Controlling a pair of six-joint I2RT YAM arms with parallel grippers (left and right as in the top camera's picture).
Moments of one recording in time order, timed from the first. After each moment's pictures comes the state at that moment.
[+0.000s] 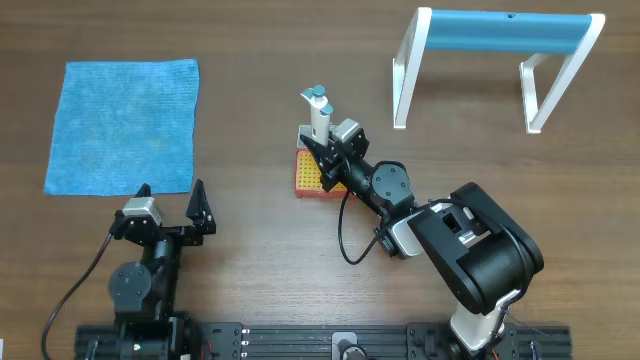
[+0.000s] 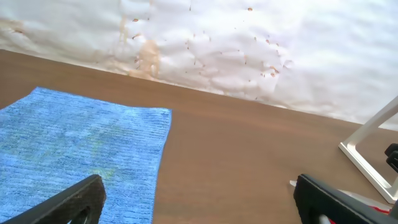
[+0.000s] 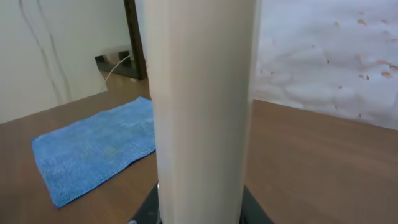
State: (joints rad) left arm 0.07 0.01 0.01 -0.07 0.07 -0.23; right arm 0.54 1.91 0.50 1.45 -0.26 0.13
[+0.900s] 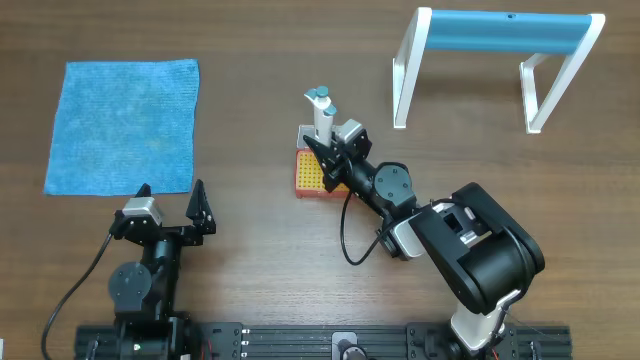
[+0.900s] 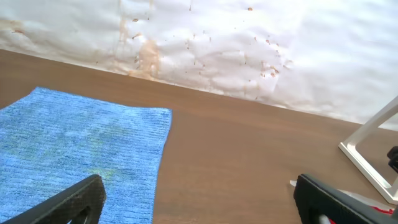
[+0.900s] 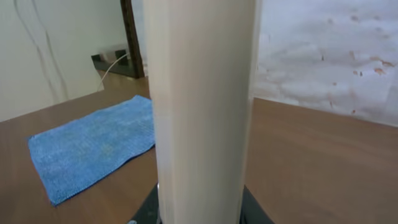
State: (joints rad) left arm 0.07 0.01 0.01 -0.07 0.07 -0.23; right arm 0.53 1.90 0.48 1.46 -0.26 0.13
